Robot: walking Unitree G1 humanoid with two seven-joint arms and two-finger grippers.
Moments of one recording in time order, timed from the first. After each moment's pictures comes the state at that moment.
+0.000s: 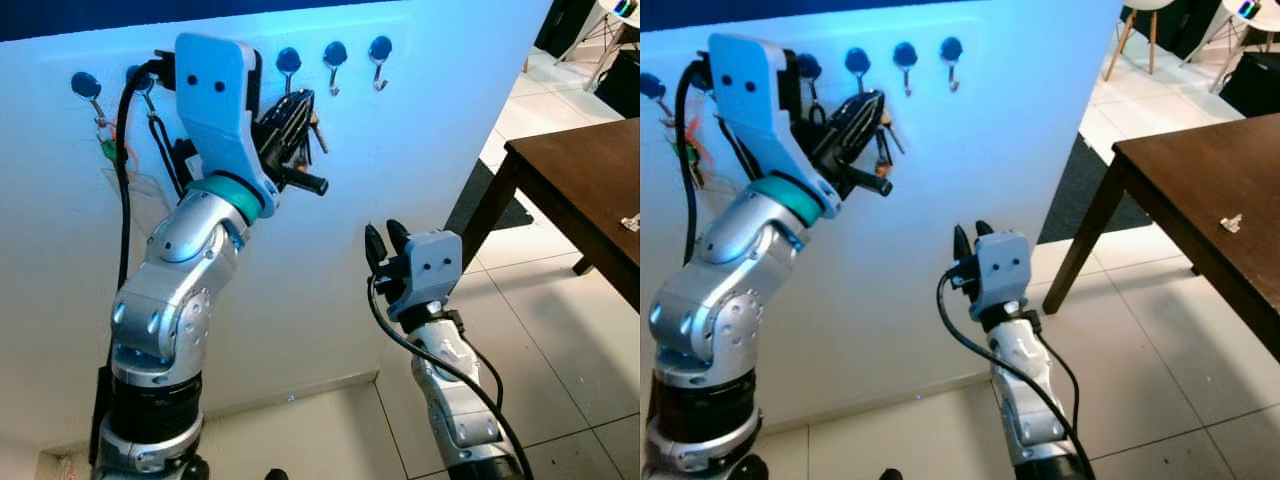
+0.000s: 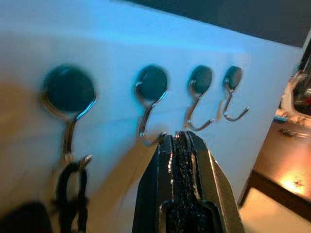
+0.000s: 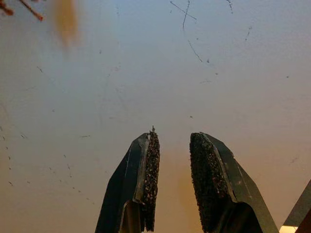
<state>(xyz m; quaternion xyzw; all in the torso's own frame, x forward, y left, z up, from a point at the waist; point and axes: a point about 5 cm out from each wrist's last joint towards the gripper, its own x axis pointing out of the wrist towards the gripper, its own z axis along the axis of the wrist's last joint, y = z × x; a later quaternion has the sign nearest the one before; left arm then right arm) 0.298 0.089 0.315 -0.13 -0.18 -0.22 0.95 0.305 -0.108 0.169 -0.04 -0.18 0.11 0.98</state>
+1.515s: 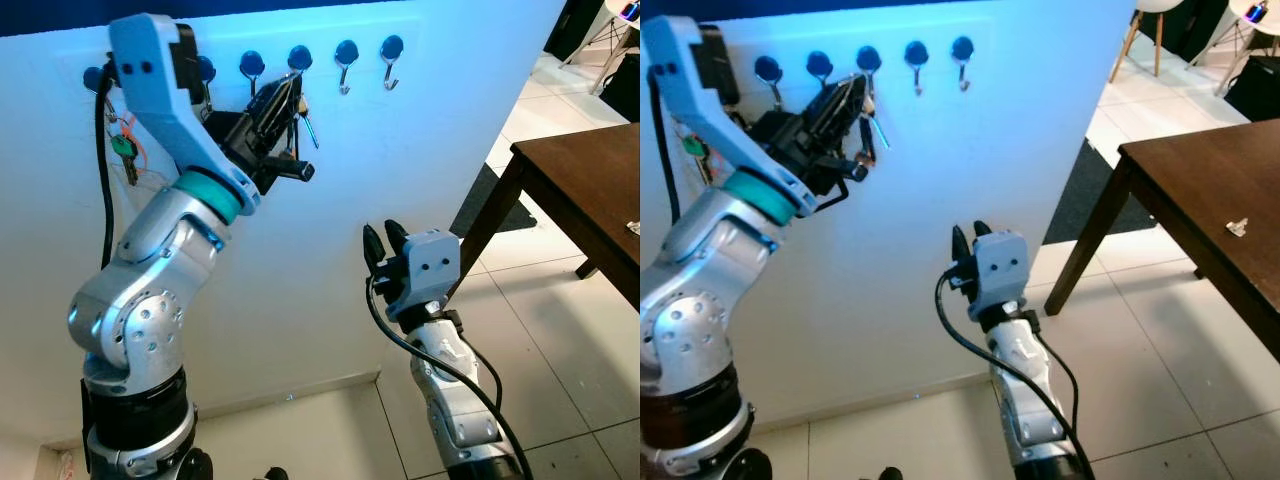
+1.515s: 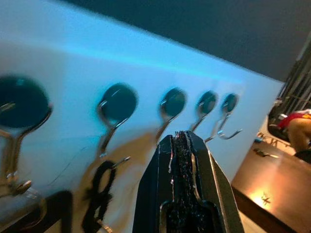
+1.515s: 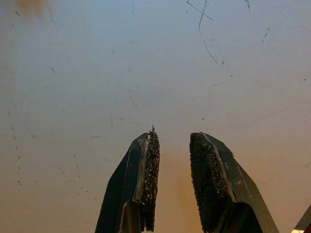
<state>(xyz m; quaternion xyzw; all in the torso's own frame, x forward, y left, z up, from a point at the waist) 0.290 0.100 0.324 -0.17 -0.18 -0.25 0.94 0.305 -0.107 0.169 -0.04 -0.18 0.11 0.98</state>
